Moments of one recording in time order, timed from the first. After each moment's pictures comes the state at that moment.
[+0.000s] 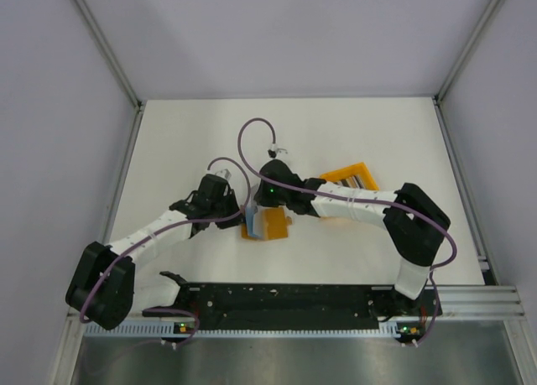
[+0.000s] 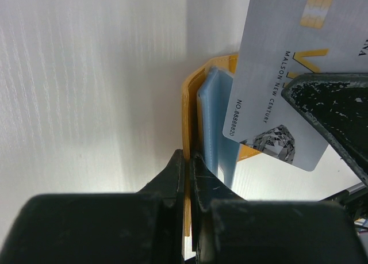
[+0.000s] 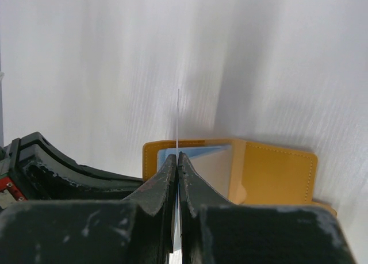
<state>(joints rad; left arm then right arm) -0.48 1.22 0.60 -0.28 0.15 -0.69 0.97 1.78 1.20 -0.11 0.19 0.87</state>
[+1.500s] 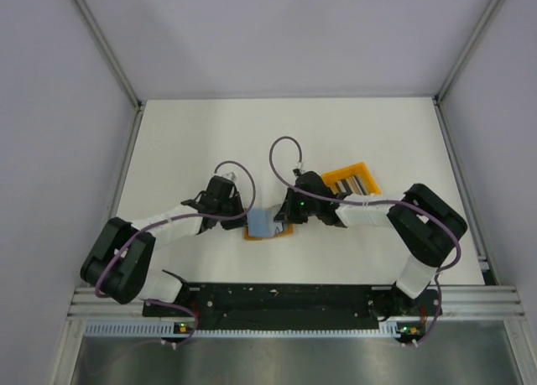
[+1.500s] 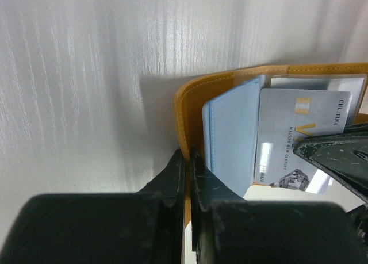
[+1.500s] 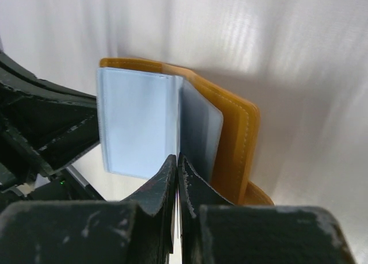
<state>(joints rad) -0.48 1.40 0.58 -0.12 0.16 -0.69 0.80 1.71 0.82 0.17 -0.22 0.90</state>
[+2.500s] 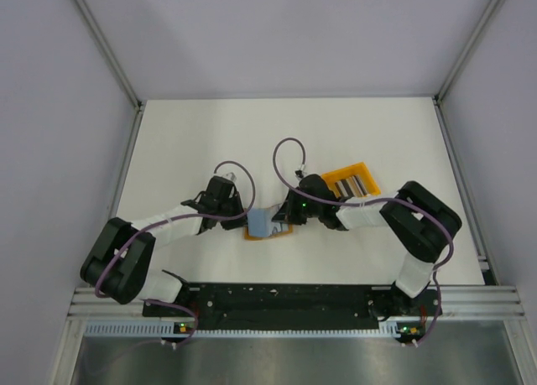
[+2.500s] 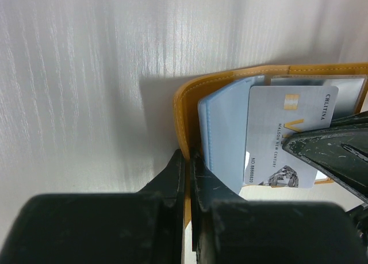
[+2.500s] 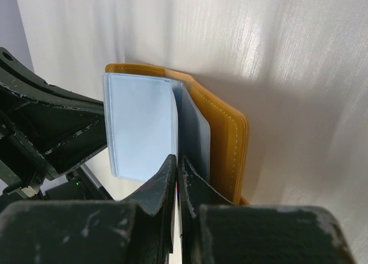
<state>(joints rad) -0.48 1.40 0.57 -0.11 0.16 -0.70 0.78 1.74 0.75 0.33 -0.25 0.96</state>
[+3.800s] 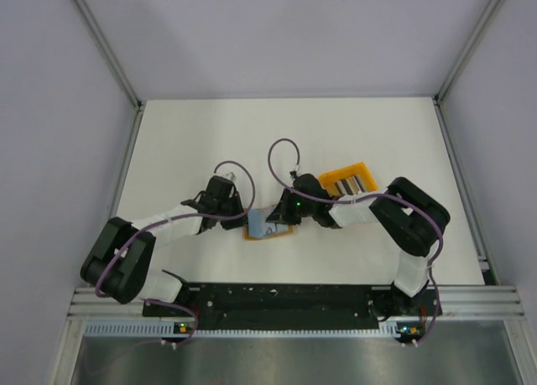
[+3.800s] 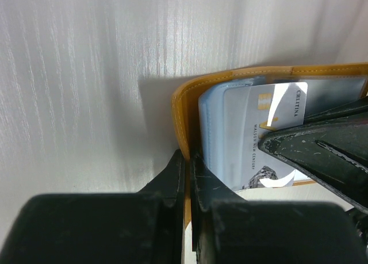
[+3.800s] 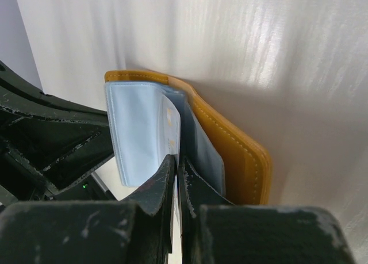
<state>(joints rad) -0.48 1.40 0.57 -0.11 0.16 -0.70 0.79 1.83 0.79 0.35 -0.28 1.01</state>
